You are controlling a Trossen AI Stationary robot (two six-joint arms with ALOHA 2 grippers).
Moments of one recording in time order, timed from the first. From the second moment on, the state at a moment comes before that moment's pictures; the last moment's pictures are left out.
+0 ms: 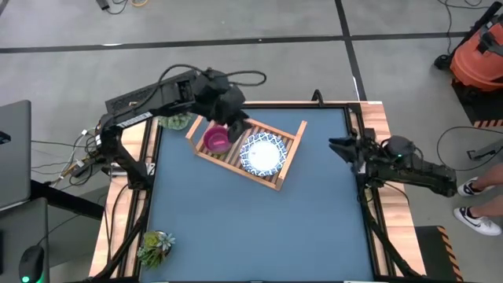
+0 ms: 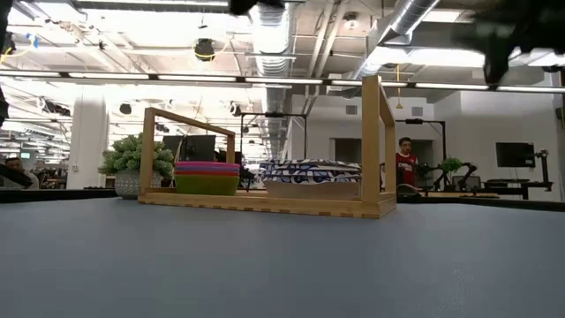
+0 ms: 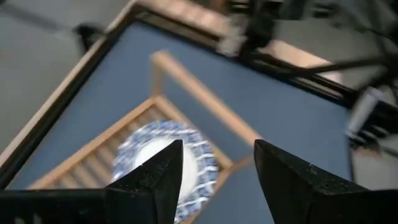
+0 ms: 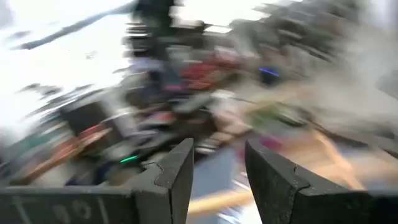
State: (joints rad) left arm 0.27 1.63 1.94 -0.91 0.13 -0.23; right arm -0.18 0.00 0.28 -0.12 0.05 0.45
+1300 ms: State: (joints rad) left arm 0.17 0.38 0.37 0.18 0.01 -0.43; right arm -0.20 0.00 0.28 0.04 -0.18 0.35
